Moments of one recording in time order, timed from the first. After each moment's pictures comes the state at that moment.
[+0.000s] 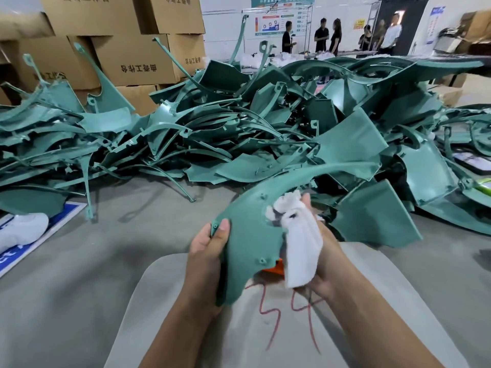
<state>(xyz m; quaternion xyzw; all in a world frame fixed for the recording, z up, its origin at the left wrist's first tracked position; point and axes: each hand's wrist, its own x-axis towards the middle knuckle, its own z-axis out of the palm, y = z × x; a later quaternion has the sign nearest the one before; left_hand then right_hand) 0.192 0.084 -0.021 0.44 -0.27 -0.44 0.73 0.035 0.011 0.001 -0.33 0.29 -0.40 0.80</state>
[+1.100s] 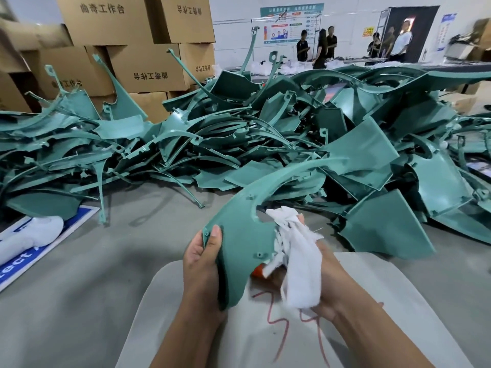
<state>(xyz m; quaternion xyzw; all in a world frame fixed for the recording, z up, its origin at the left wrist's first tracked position) 0.201 0.083 -0.026 0.42 -0.20 -0.39 0.79 0.050 0.024 -0.002 -0.42 0.25 -0.40 0.78</state>
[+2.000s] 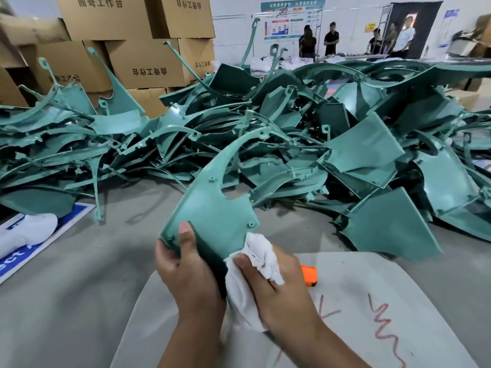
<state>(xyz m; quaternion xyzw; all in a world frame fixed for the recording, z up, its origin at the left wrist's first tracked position) 0.201 0.078 -0.018 0.45 -0.10 -0.12 0.88 0.083 0.058 -0.023 -0.71 0.22 -0.48 0.47</state>
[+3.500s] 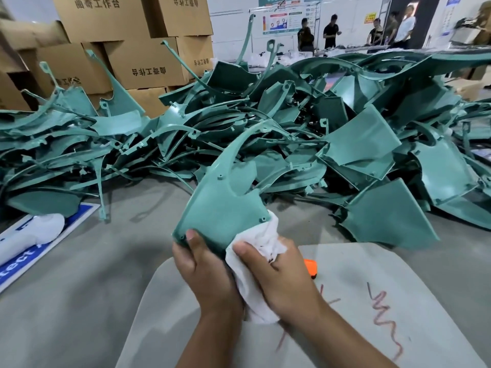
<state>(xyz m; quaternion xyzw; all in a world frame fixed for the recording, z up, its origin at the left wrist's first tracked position) 0.177 0.076 -0.014 0.54 -0.07 -0.09 0.83 0.080 0.048 -0.022 -0.72 0.23 -0.44 0.49</state>
